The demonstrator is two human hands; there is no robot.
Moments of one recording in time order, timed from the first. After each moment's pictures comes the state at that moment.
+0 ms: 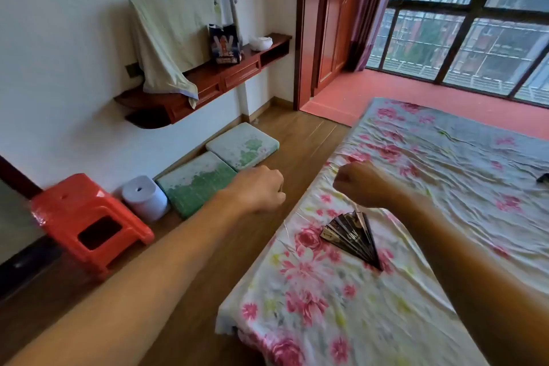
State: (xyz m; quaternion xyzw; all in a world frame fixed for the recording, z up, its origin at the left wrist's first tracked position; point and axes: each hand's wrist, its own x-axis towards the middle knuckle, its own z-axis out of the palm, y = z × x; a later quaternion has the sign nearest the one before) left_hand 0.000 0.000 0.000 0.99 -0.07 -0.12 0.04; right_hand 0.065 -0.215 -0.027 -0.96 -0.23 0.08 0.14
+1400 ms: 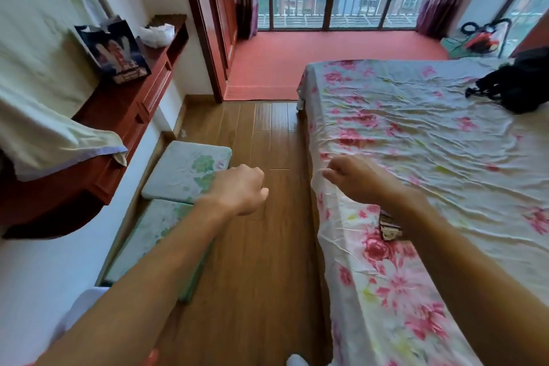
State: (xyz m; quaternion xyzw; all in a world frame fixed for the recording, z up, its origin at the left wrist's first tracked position) left_hand 0.371 0.353 -0.043 0.95 -0.27 -0.14 0.03; right_hand 0.301 0.127 -0.048 -0.98 0.07 0.06 0.19
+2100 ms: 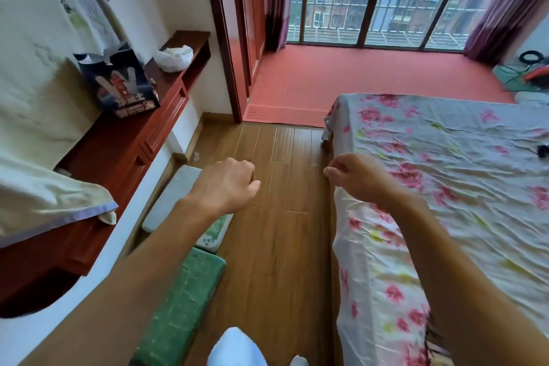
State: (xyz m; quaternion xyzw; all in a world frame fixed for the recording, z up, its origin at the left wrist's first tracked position) left_hand 0.670 0.296 -0.024 0.97 -0.22 -0.09 0.03; right_hand 0.624 0.053 -0.046 -0.96 0.05 0.05 0.28
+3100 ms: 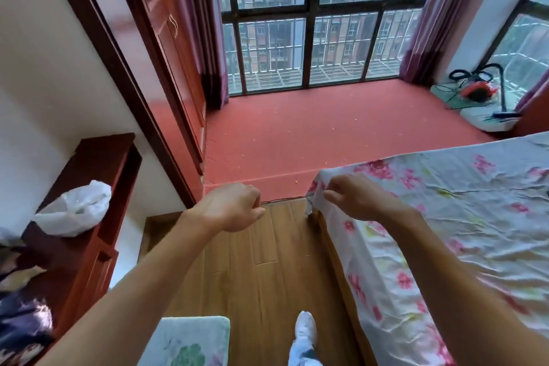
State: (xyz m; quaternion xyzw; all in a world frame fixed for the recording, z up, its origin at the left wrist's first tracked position) left_hand 1.264 0.121 -0.018 0.90 -0.39 -0.20 -0.02; right_hand 1.142 -0.094 -0.038 -0.96 0.17 0.06 0.22
